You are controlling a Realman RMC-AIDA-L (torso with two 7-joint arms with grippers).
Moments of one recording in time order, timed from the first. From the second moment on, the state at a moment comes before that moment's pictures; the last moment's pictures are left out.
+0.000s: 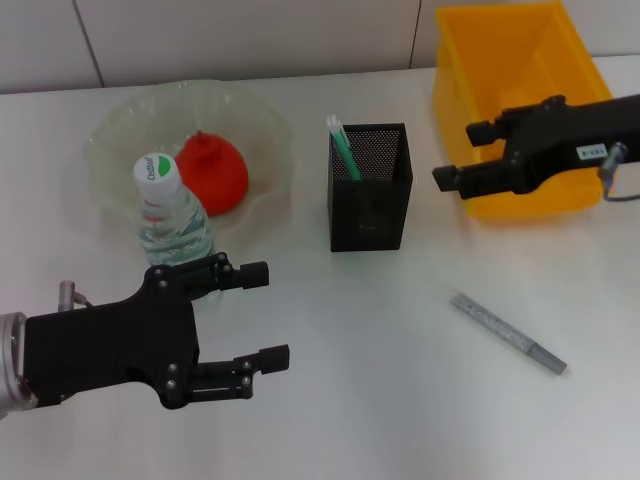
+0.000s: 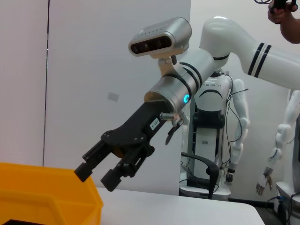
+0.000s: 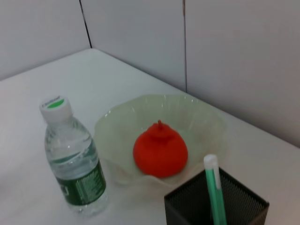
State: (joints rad) left arm -0.37 -2.07 1.08 0.66 1.60 1.76 -1.08; right arm 0.35 2.08 -1.09 -1.55 -2.15 -1.48 2.17
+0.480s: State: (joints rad) left arm -0.37 -2.07 1.08 0.65 1.60 1.76 -1.08; right arm 0.28 2.08 -1.16 -1.68 -2.25 -1.58 2.28
